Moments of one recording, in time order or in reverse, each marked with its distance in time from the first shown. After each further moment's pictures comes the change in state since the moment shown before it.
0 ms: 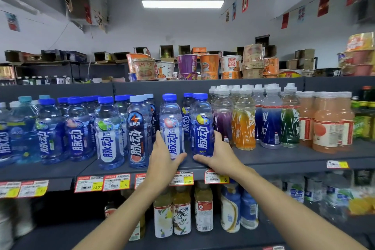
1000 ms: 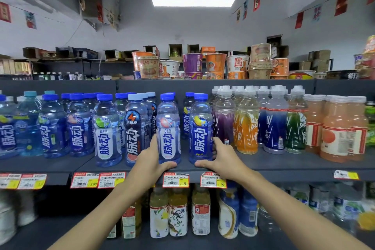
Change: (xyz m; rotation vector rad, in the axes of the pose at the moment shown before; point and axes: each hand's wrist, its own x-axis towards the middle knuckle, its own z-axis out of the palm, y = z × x) left_hand 0.008 -0.032 -0.018 0.160 -0.137 0.086; right_hand 0.005 0.022 -0.015 -0.004 -0.120 -0.063
